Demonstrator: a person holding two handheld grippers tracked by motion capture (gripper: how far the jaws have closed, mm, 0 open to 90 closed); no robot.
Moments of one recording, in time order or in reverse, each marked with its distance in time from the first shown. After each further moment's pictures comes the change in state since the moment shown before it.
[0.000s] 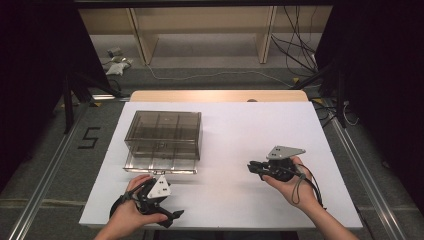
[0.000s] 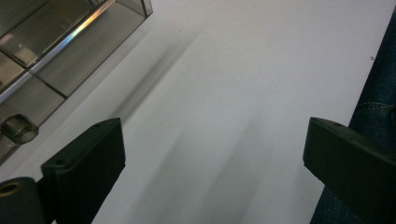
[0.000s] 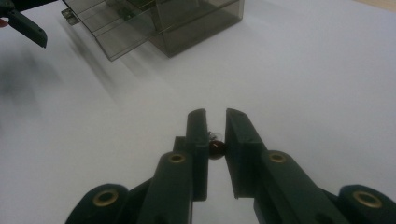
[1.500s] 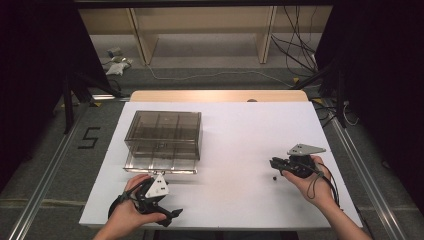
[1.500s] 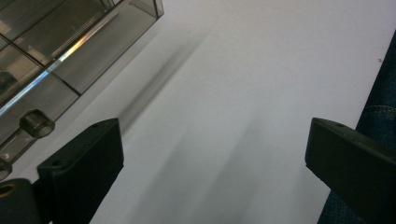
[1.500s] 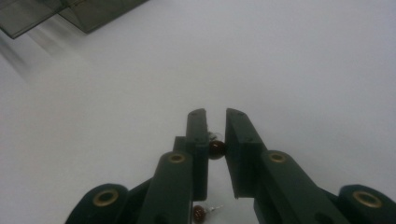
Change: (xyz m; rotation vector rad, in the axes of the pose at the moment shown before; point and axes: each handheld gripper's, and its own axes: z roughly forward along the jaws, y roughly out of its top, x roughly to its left) left arm 0.002 -0.001 -0.002 -0.014 0.012 -0.012; right arm -0.044 -0.027 -0.025 0.035 -0.164 0.093
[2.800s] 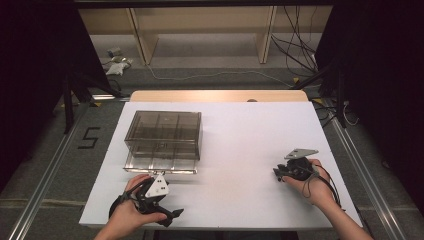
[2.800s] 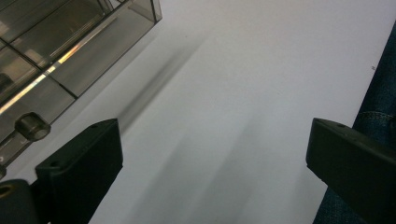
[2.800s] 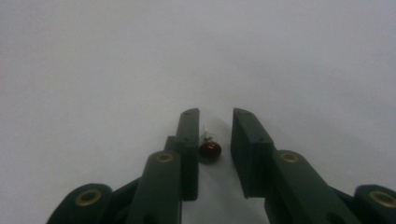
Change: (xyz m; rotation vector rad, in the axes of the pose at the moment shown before) left arm -0.001 0.001 0.000 -0.008 -0.002 -0.016; right arm -0.011 -0.020 0.015 0.190 -0.074 -0.014
